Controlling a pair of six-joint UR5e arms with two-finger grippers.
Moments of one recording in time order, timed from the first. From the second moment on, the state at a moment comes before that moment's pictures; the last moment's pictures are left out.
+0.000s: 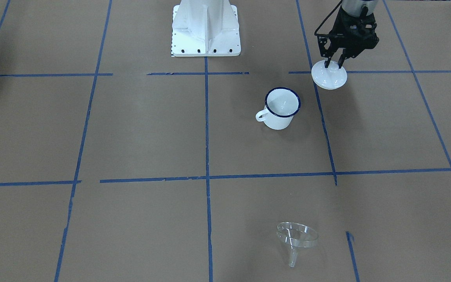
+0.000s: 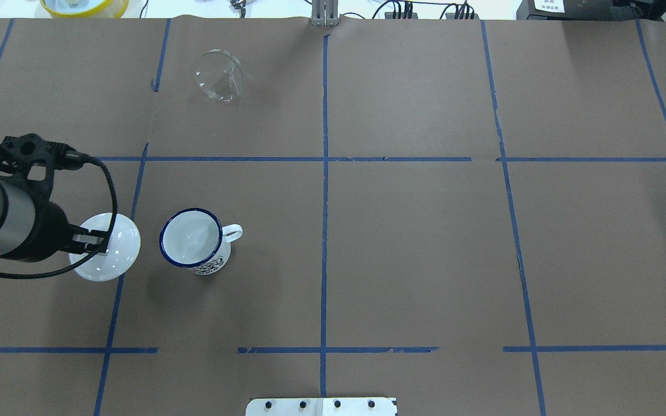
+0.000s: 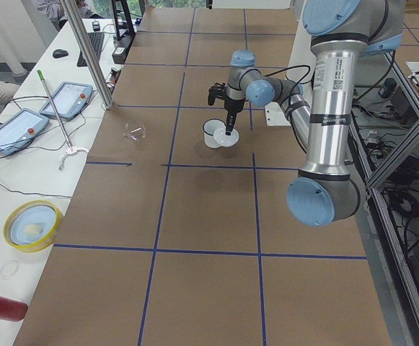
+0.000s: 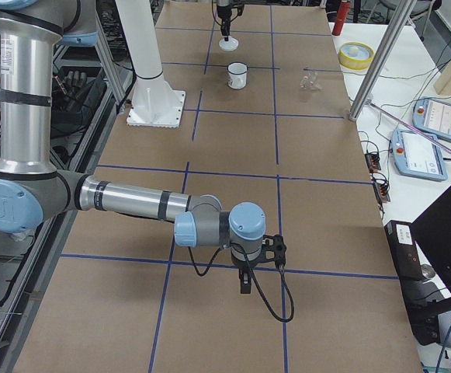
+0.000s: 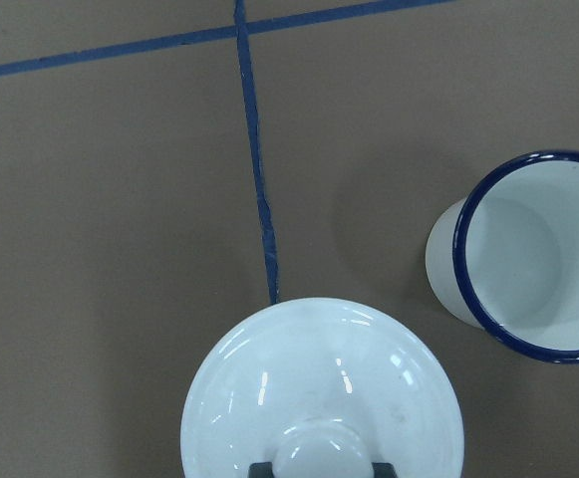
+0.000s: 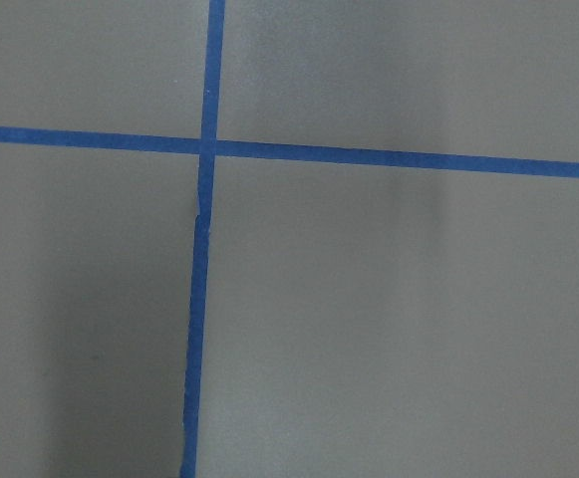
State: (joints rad) left arm -0.59 -1.55 -2.30 -1.59 -1.87 -1.02; right arm 1.56 -1.68 1.56 -1.39 2.29 0.01
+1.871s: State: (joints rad) left arm -0.67 -1.55 -2.17 -1.89 -1.82 -1.17; right arm 1.56 -1.68 1.56 -1.39 2.29 0.01
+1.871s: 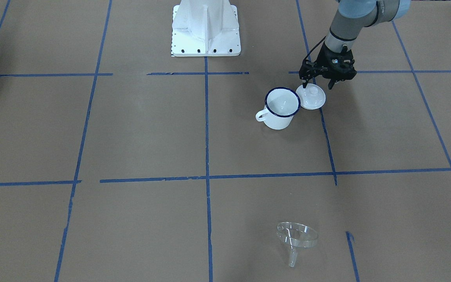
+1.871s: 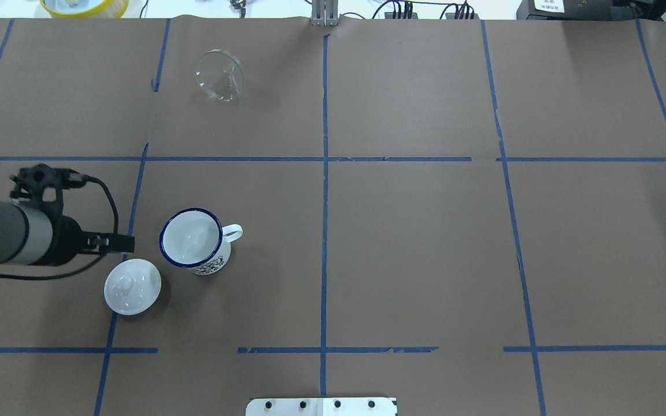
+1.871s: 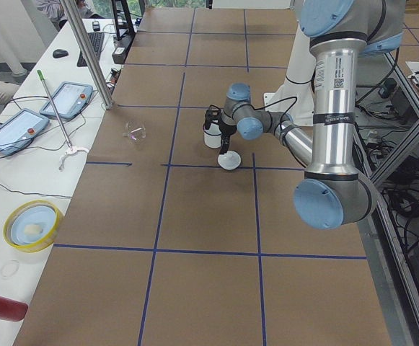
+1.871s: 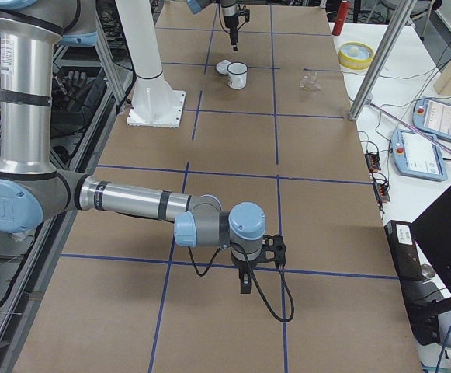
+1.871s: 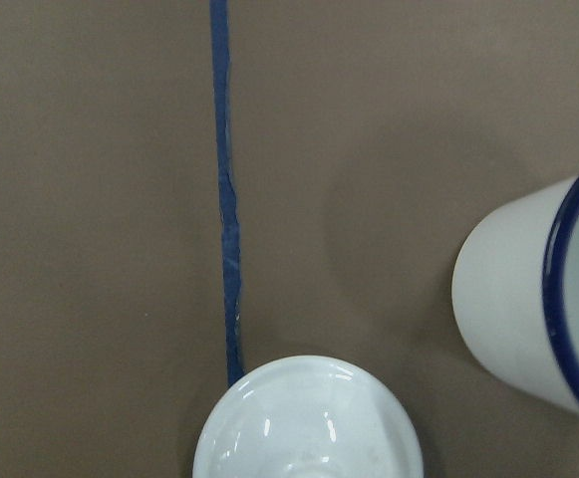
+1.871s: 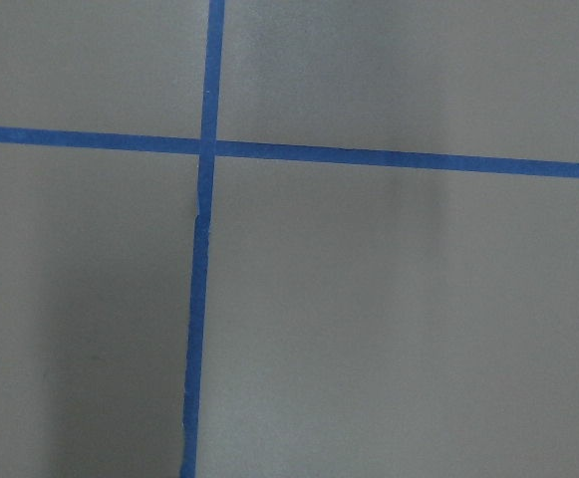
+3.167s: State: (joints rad) left arm -0.82 -2.24 -1.32 -2.31 -1.60 -1.95; right arm 1.56 -1.68 1.56 -1.39 2.29 0.01
